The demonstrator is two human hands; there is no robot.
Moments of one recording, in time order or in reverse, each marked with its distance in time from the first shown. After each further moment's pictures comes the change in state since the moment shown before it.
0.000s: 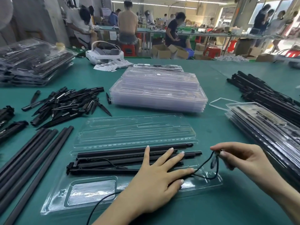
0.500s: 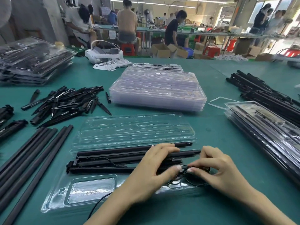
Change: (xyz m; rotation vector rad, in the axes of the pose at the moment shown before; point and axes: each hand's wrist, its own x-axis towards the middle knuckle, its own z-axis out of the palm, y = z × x) left_hand -0.007 -0.003 -0.015 -0.657 0.309 -0.015; right_hand -0.002 0.009 0.047 -0.471 -0.038 -0.260
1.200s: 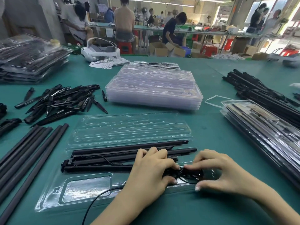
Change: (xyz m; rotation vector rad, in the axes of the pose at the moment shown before) left_hand 0.001 0.011 0.014 0.523 0.018 0.009; right_hand -0.002 0.008 -0.025 0.143 -0.339 -0.008
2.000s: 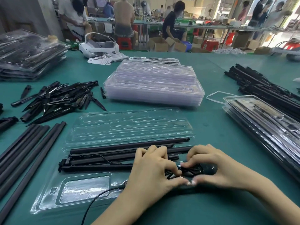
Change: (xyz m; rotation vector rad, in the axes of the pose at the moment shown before) left_hand 0.001 0.006 0.001 -0.081 0.059 -0.061; right_hand 0.012 0.008 0.003 -0.044 -0.102 -0.010
